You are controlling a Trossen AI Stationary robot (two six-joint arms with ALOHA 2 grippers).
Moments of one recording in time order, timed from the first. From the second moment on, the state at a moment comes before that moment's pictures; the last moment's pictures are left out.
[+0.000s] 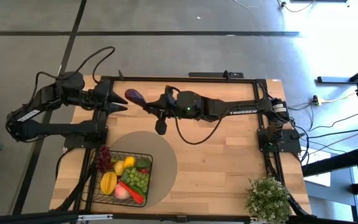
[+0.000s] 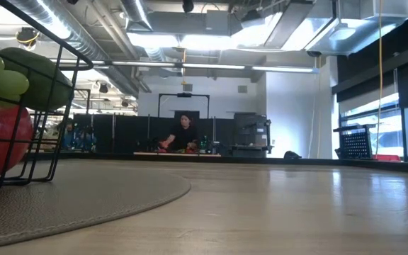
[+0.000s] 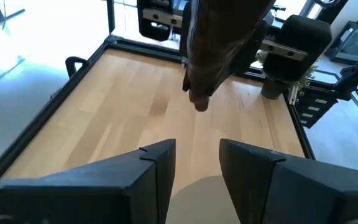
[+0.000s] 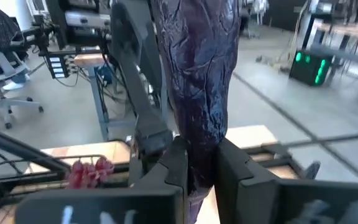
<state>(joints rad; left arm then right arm) 0.33 0.66 1.12 -0.77 0.22 -0.11 0.01 1.91 1.74 0.04 0.16 0.06</state>
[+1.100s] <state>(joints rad) 0.33 0.80 1.12 -0.45 0.26 -0.07 -0.03 1.91 1.74 0.14 0.09 -0.01</state>
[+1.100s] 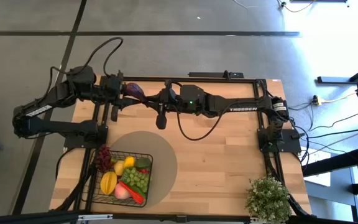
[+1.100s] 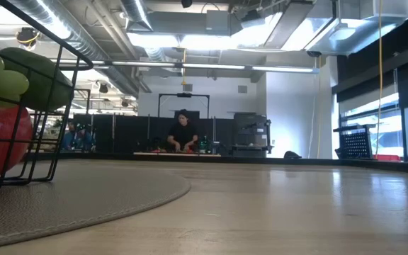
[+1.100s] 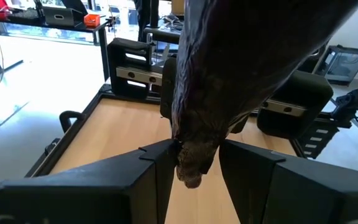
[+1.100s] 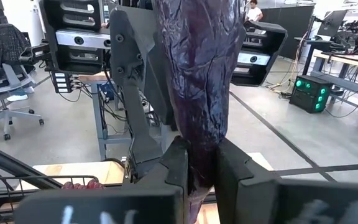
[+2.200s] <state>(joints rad) 0.33 0.82 1.12 -0.44 0.22 -0.10 -0.03 1.91 1.74 0.12 0.11 0.00</state>
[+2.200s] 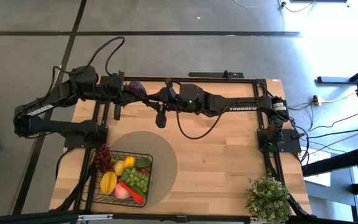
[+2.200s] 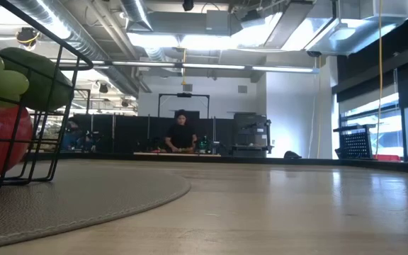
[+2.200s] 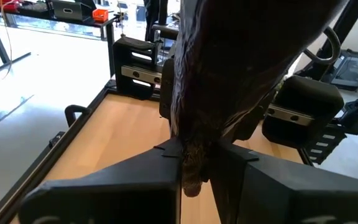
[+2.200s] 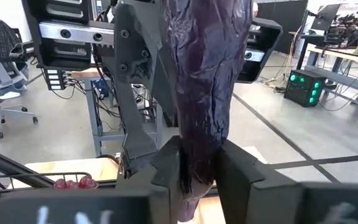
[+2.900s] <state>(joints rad) 0.33 0.69 1.12 -0.81 0.33 -0.14 -0.03 1.86 1.74 0.00 0.11 -0.03</state>
